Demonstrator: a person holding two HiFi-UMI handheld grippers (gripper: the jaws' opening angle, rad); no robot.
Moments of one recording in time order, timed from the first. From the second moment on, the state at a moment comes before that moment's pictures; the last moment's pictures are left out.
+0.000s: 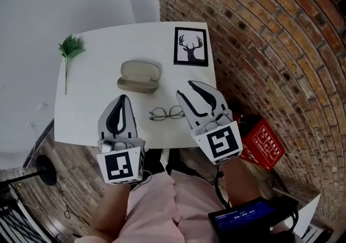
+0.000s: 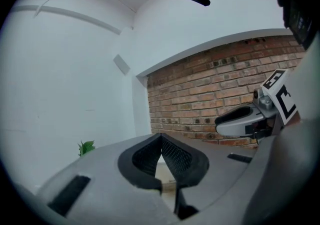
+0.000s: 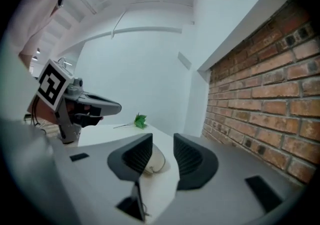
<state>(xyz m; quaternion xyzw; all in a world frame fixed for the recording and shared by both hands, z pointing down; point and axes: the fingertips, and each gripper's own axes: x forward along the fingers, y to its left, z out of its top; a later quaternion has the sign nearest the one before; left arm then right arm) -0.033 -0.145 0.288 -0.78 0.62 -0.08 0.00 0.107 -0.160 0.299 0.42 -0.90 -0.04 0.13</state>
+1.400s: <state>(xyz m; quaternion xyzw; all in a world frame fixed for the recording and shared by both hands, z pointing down) -0.048 -0.175 0.467 -0.76 0.61 -0.16 -0.15 0.063 -0.109 0.523 0.12 -0.90 -0.11 0.40</state>
